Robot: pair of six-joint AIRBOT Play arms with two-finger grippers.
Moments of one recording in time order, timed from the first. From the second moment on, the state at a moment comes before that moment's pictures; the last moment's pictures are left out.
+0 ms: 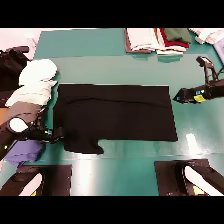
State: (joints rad) left arm 0.01 -0.82 0.45 1.08 -1.14 -1.56; right arm -0.19 -0.96 0.99 -1.26 1.32 1.41
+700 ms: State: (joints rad) left arm 0.01 -0.82 0.56 1.07 -1.17 -1.51; right arm -0.59 -0.90 0.46 -1.19 1.34 1.31
